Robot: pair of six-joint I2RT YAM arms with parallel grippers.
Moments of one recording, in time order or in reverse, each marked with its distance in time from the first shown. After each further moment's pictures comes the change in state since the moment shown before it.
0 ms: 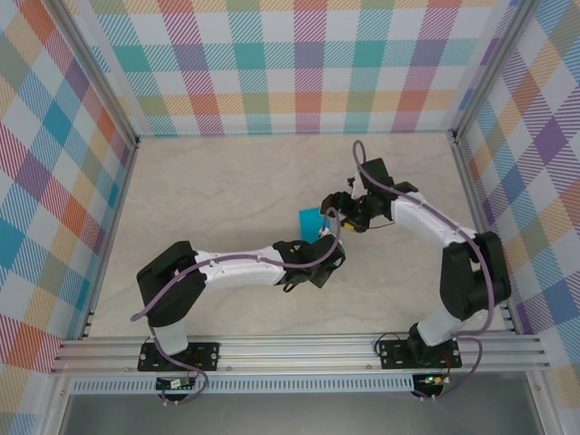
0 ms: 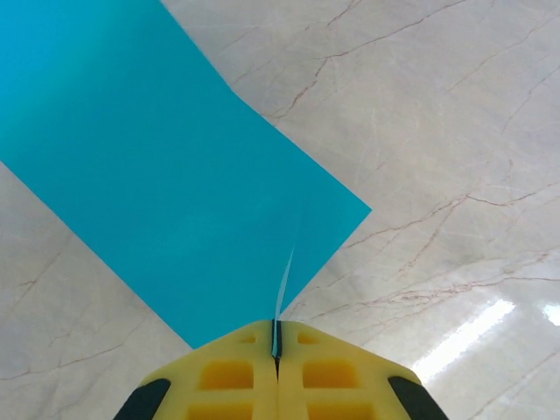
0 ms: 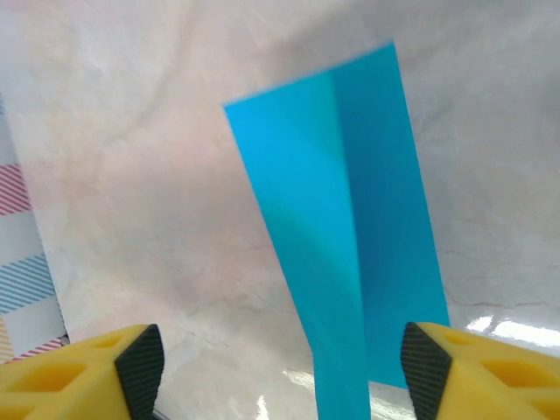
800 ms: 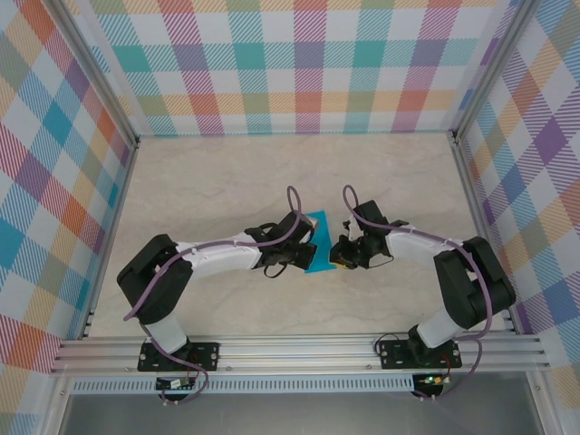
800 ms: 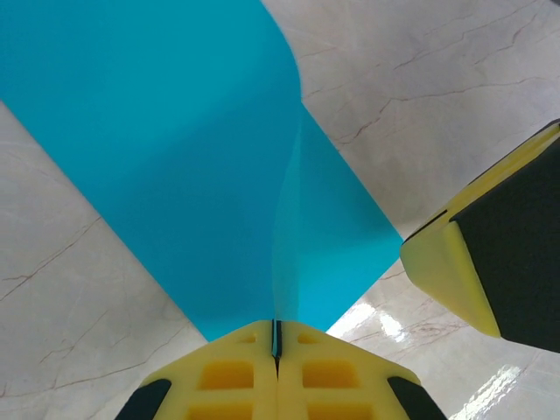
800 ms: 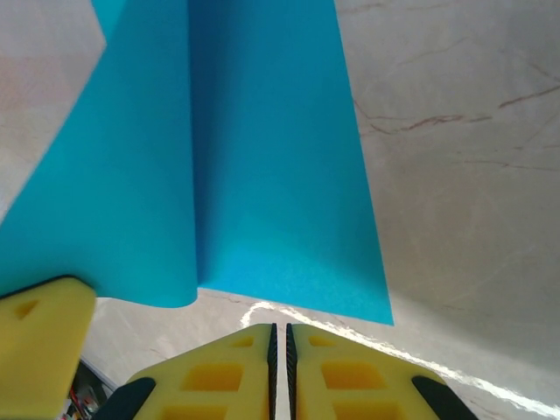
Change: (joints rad) left arm 0.222 -0.071 -0.143 0.169 0.318 -0.102; right arm 0.092 -0.006 -0.382 0.203 -0.047 0.002
